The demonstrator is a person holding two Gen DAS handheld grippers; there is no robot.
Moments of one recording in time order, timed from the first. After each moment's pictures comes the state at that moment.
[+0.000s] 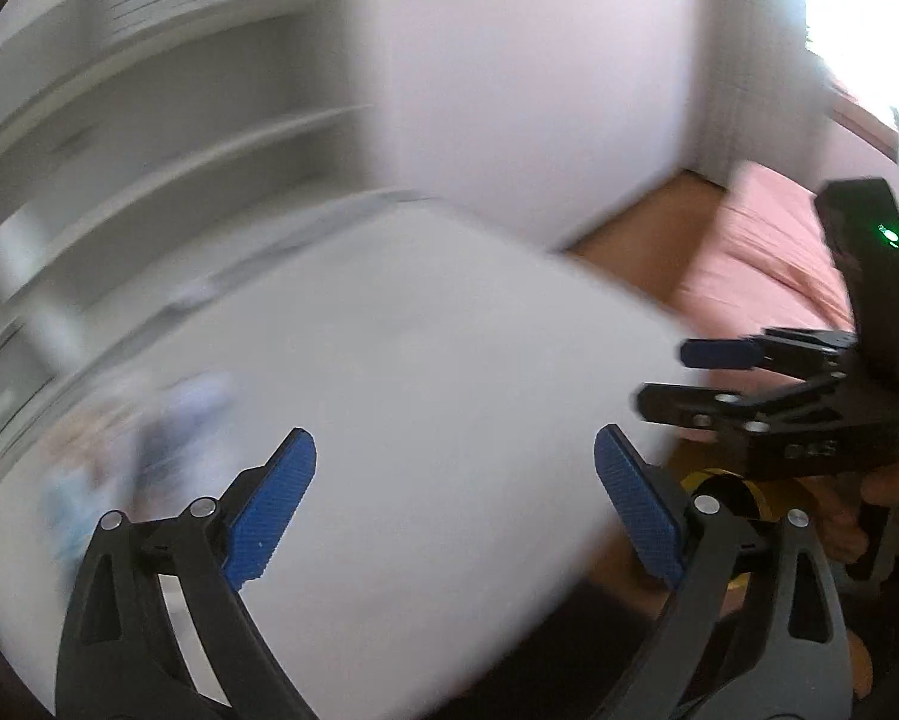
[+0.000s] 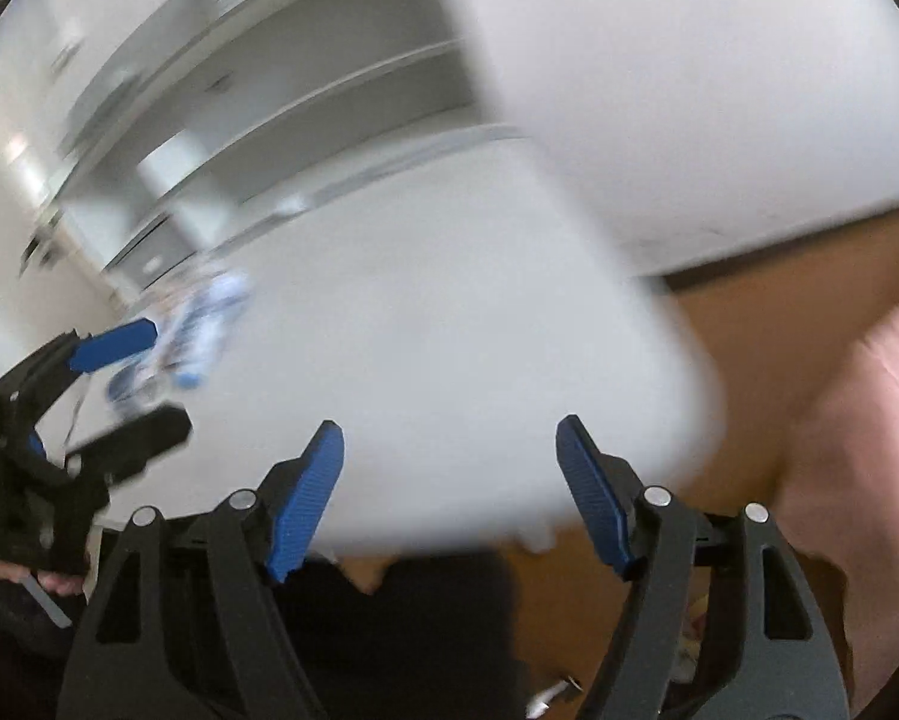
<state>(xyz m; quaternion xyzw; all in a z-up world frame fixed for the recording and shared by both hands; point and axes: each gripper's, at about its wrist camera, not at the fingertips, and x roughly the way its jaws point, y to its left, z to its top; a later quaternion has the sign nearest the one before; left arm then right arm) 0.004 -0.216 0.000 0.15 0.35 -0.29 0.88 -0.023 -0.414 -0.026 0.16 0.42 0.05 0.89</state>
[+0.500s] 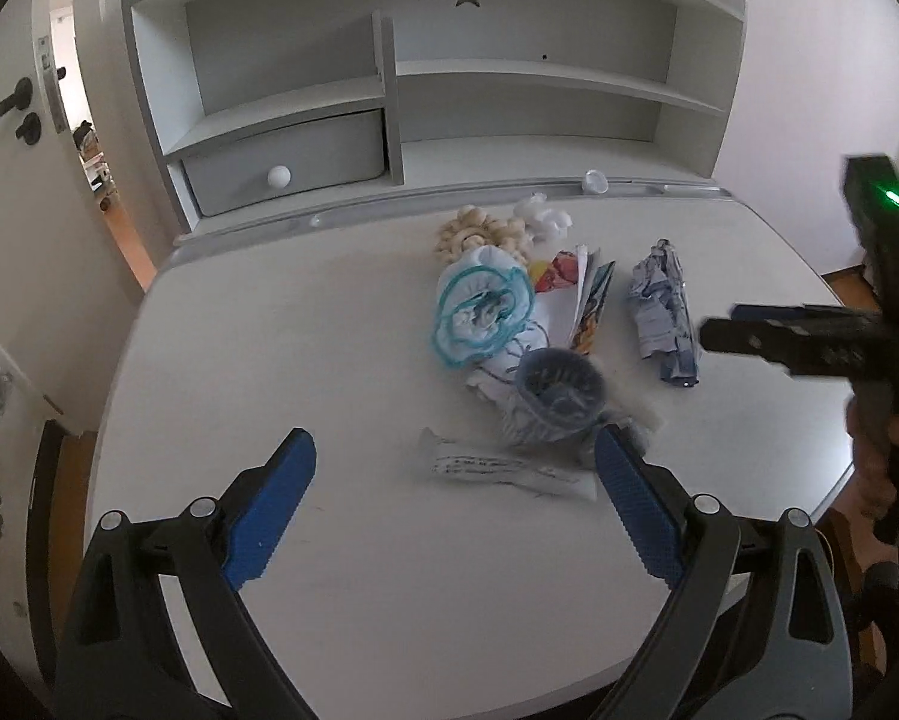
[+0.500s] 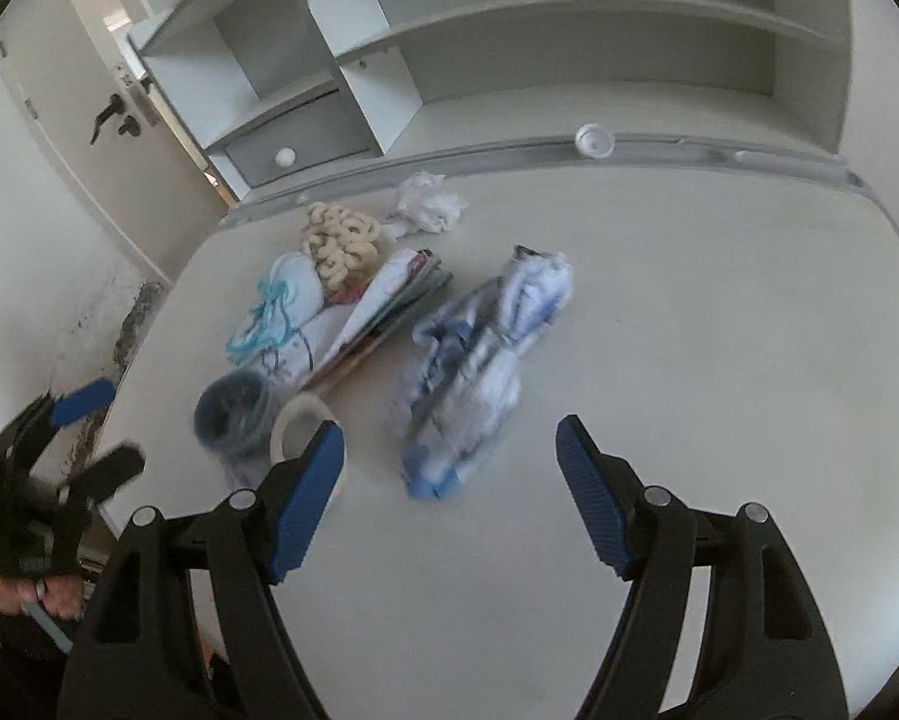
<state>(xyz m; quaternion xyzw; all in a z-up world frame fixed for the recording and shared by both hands) 0.033 0.015 -0.022 0.05 0.41 -0.10 0.91 0.122 -0.206 -0.023 0.08 0.48 0.18 0.86</state>
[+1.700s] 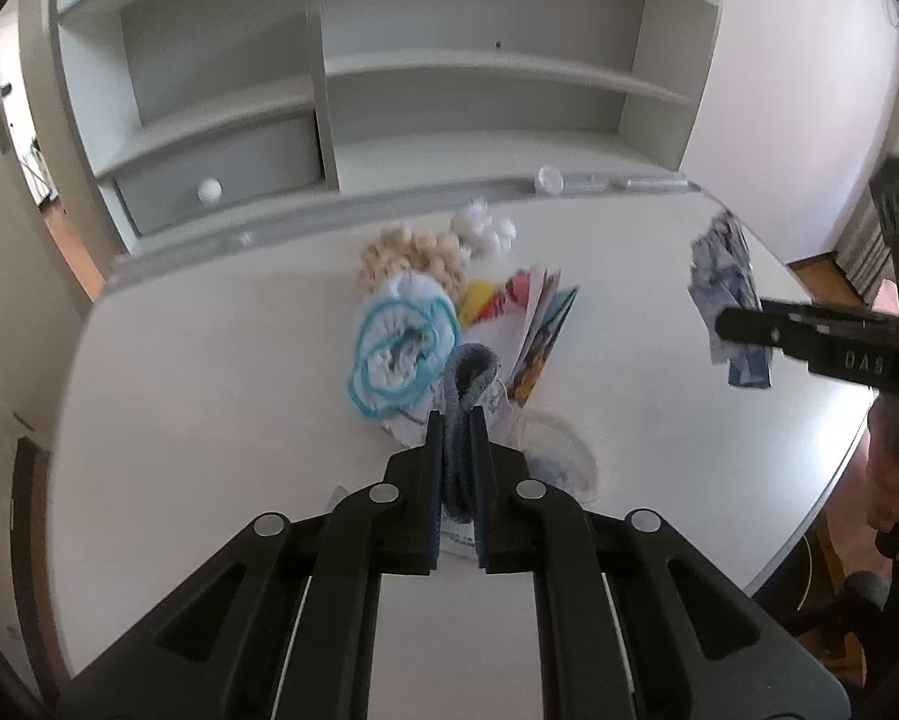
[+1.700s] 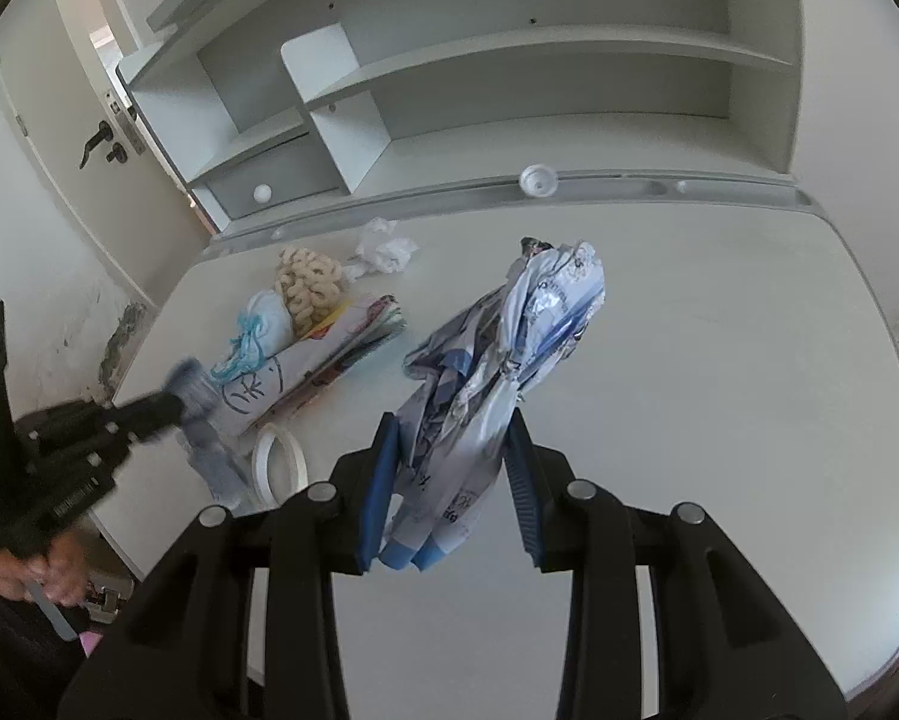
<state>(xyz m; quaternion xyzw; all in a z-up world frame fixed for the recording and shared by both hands) 0.056 -0.014 -0.015 0.05 0.42 -0.14 0.90 0.106 -0.246 0.001 0.08 0.45 0.16 0.88</state>
